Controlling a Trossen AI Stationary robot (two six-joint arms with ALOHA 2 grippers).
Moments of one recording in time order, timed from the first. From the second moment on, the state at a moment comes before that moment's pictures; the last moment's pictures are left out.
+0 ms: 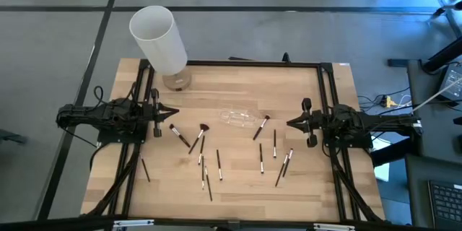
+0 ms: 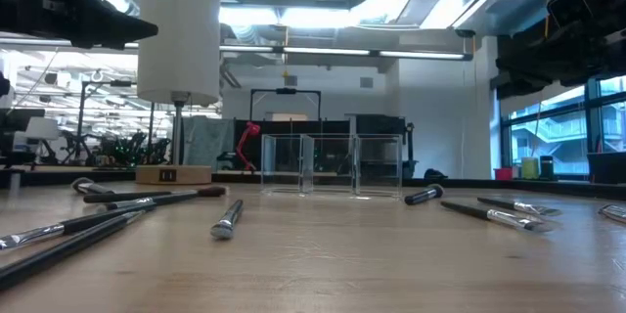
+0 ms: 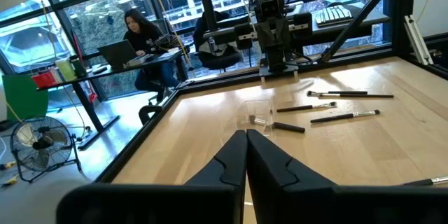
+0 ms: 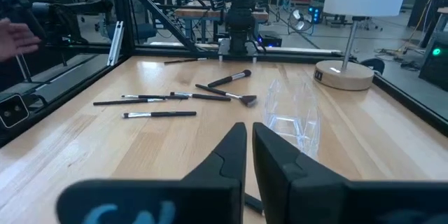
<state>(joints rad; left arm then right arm) -0.06 0.00 0.15 -0.18 -0.24 0.22 -0.01 0.10 0.01 0.02 -0.04 -0.05</state>
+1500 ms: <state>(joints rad) -0.04 0.07 0.15 0.02 -0.58 0.15 -0.08 0.24 0.01 0.11 0.55 0.65</state>
